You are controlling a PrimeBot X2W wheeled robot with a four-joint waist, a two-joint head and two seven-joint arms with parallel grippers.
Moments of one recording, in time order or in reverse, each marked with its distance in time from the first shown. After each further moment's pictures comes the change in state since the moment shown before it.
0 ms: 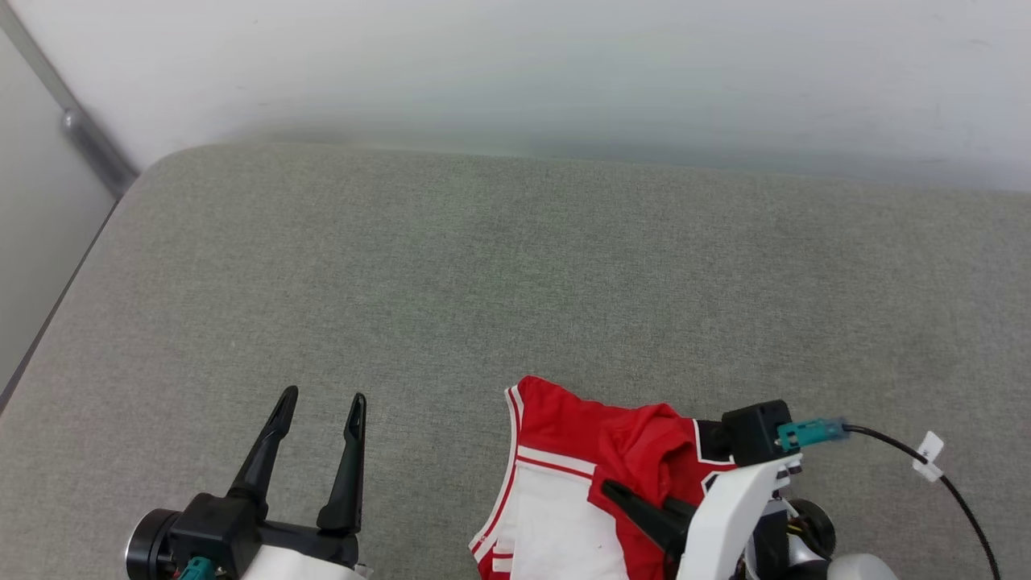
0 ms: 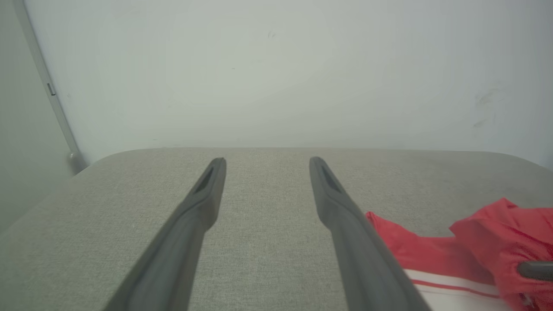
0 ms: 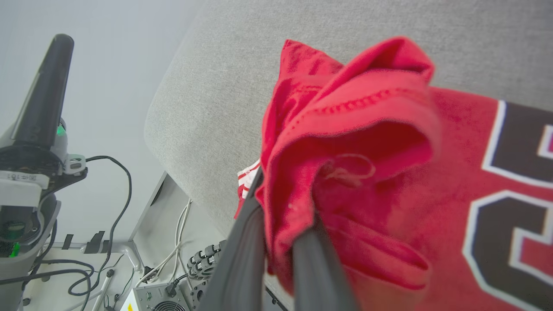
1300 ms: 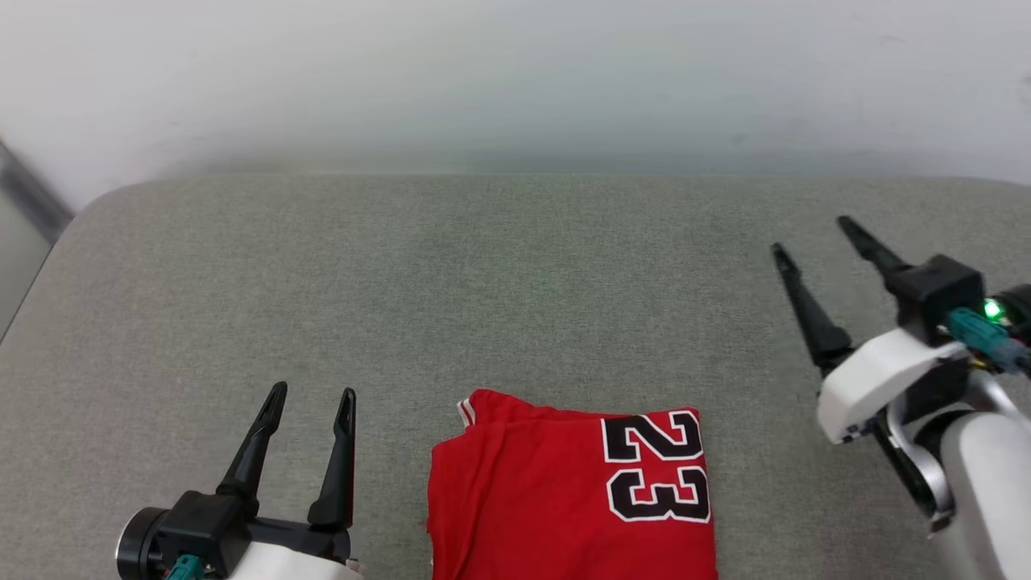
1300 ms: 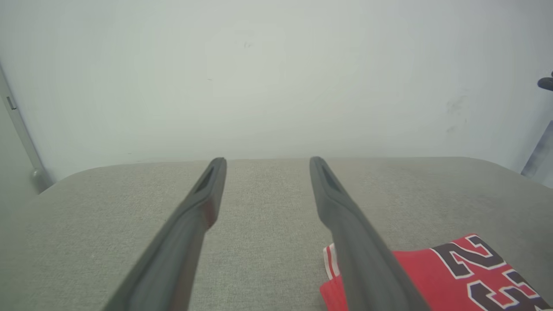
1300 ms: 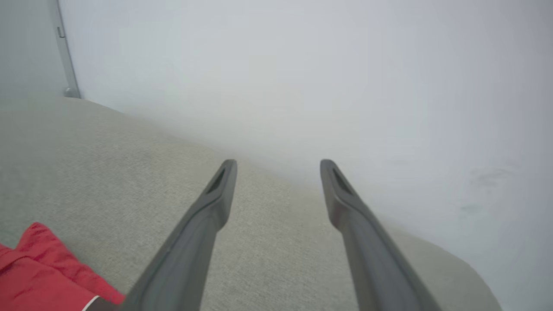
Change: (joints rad) left arm -0.004 0.001 0.014 -0.003 -0.010 0.000 0.000; right arm -0.312 -0.235 -0.069 0.119 -0.508 0.000 -0.545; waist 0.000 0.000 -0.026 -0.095
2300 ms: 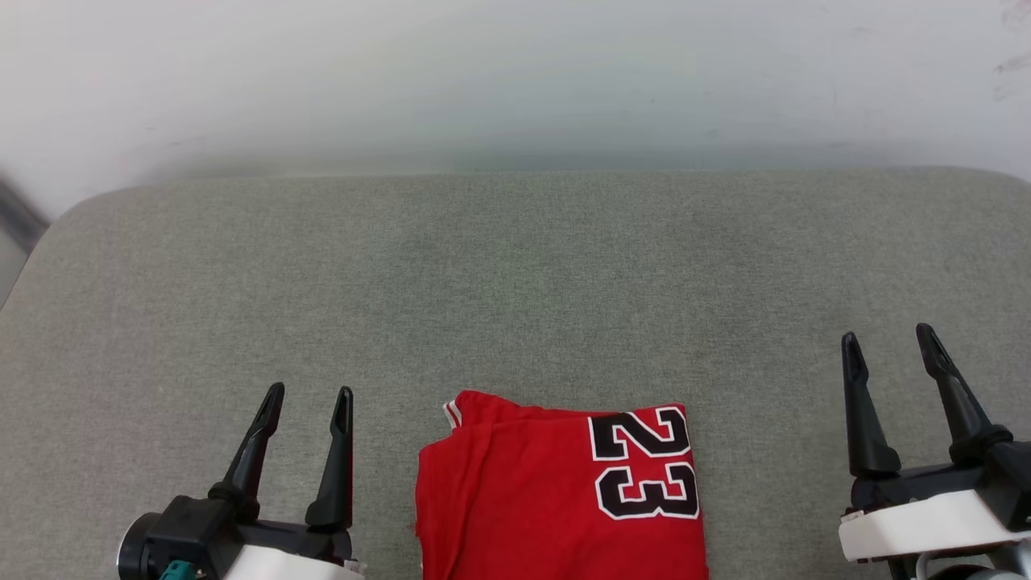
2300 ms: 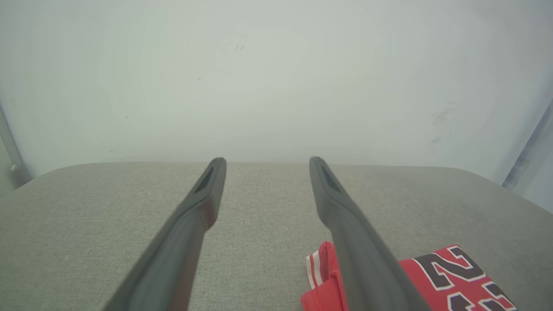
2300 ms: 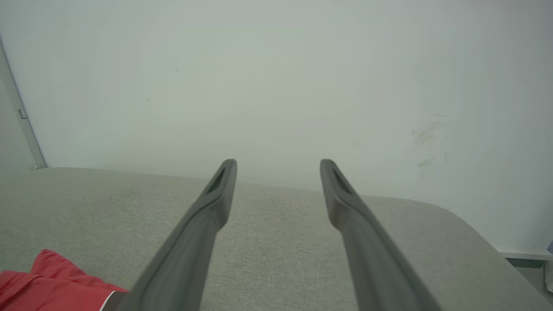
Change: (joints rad) left arm 0.011 -0.018 0.008 -0.021 -0.038 0.000 -0.001; right arm 0.376 0.214 -0.261 -0.215 -0.076 0.000 -0.288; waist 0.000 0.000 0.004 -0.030
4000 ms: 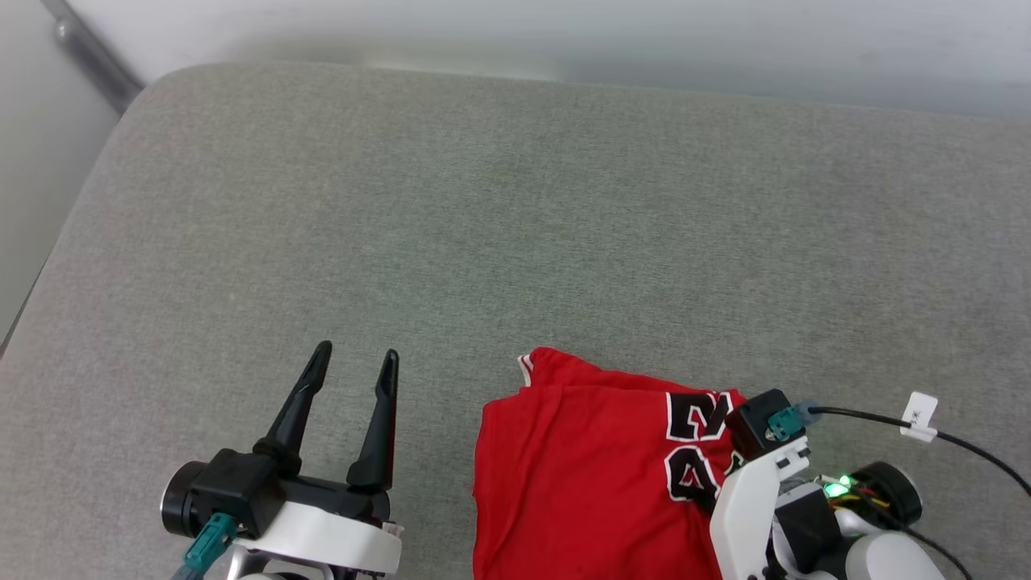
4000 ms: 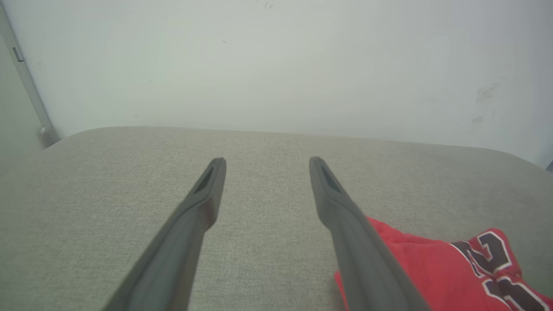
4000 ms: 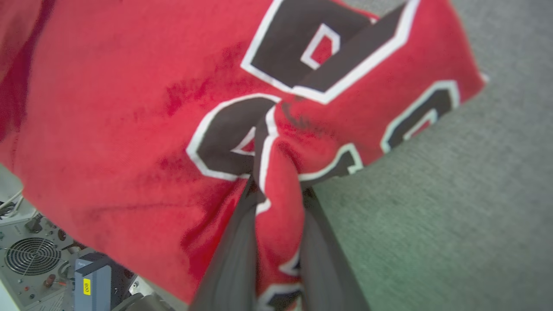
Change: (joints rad) left arm -0.108 -0.001 -0.082 0.053 -0.005 0.000 0.000; right arm -0.127 -0.071 0.321 0.184 0.168 0.002 0.984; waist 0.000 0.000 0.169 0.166
